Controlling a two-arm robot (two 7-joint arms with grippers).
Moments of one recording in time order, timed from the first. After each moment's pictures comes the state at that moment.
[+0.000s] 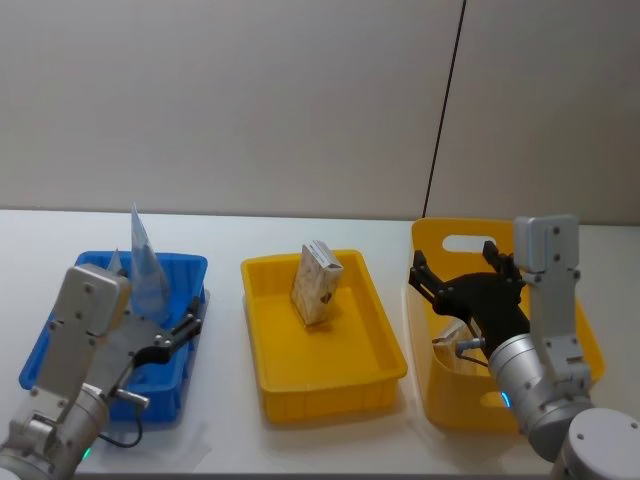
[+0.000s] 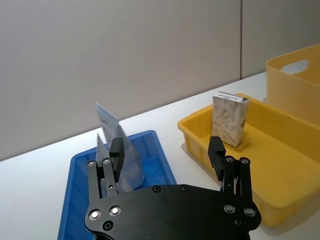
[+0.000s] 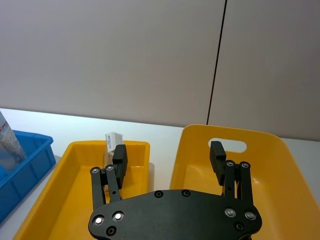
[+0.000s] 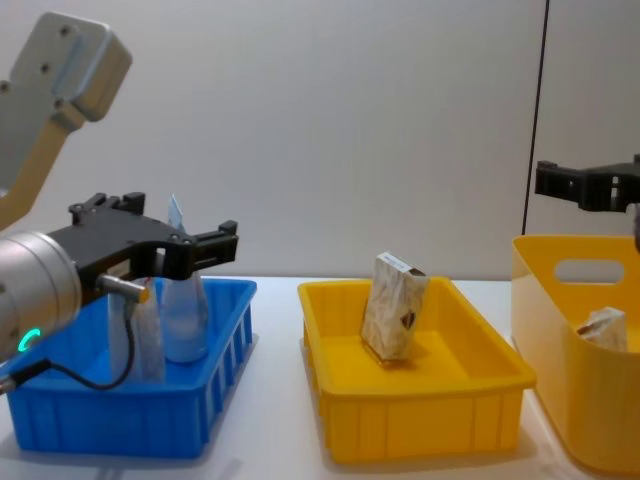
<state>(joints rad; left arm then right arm) -0.21 0.37 0.41 -1.65 -0.18 0.05 0.05 0.14 0.11 -0.17 -1.70 0.08 0.22 -0.01</state>
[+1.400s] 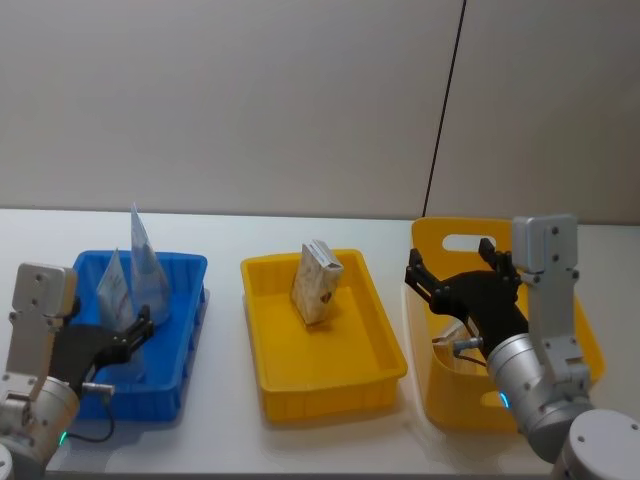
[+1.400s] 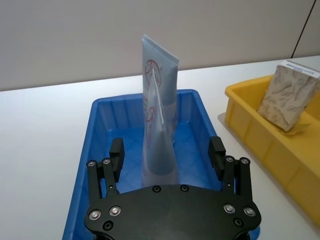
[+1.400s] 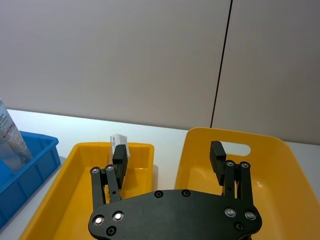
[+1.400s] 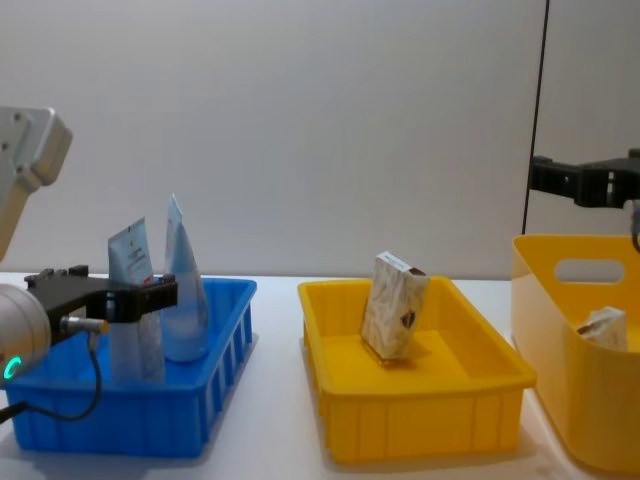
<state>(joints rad) -0.29 0.27 0.31 -1.41 -0.28 0.10 0.03 0.14 0.12 -0.18 -1.71 0.08 0.21 0.00</state>
